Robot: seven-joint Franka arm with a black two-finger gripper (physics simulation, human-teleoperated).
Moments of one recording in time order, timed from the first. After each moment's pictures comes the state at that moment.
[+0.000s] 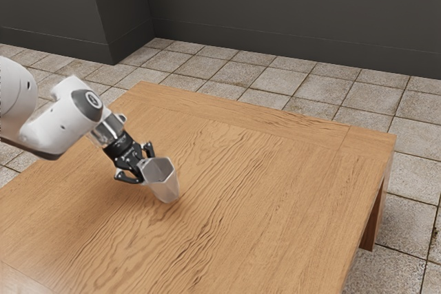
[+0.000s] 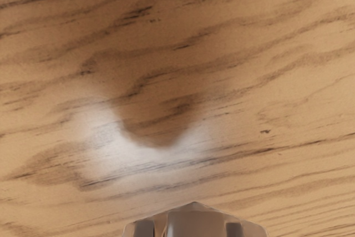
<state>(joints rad) -0.08 0.29 0.33 -2.08 -0.84 2.06 -0.62</state>
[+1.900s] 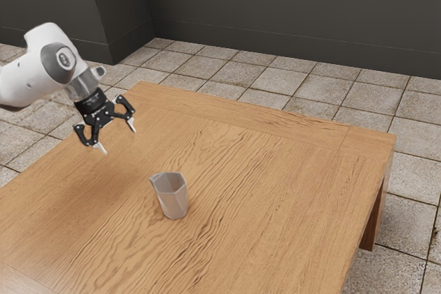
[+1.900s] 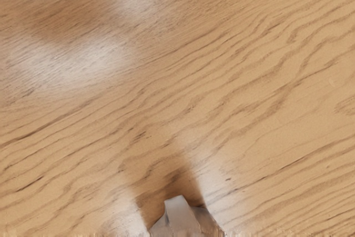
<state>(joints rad) -0.08 0.15 0.40 -1.97 -0.50 2.01 -0.59</state>
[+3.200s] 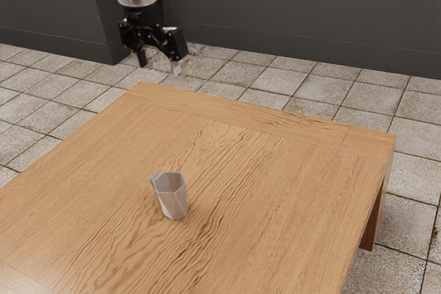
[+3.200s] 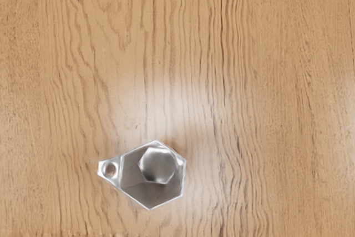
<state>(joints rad) -0.23 0.06 0.06 -1.45 0.01 1.57 -0.09</state>
